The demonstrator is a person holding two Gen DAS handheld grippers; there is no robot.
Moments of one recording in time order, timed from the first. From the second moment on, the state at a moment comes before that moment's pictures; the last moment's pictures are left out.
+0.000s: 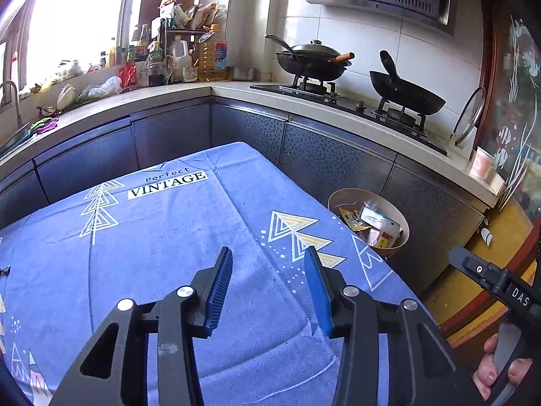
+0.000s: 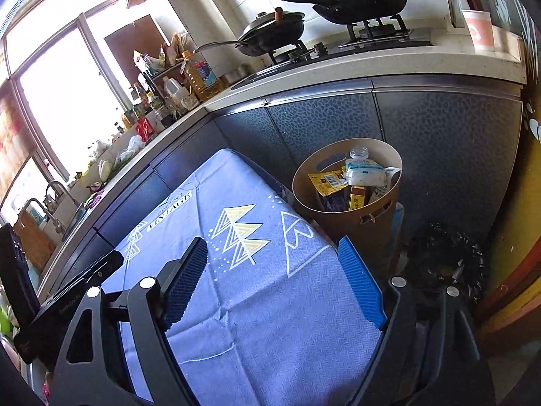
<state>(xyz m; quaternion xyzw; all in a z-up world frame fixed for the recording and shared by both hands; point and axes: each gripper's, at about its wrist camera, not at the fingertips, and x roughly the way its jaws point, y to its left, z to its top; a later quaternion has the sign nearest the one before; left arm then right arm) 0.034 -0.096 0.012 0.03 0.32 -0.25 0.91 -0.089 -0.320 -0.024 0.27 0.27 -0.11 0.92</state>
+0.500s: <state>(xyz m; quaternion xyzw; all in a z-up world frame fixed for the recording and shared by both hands) 0.077 -0.085 -0.007 0.02 0.34 -0.28 0.90 -0.031 -0.298 -0.018 0.26 0.31 -0.13 0.91</state>
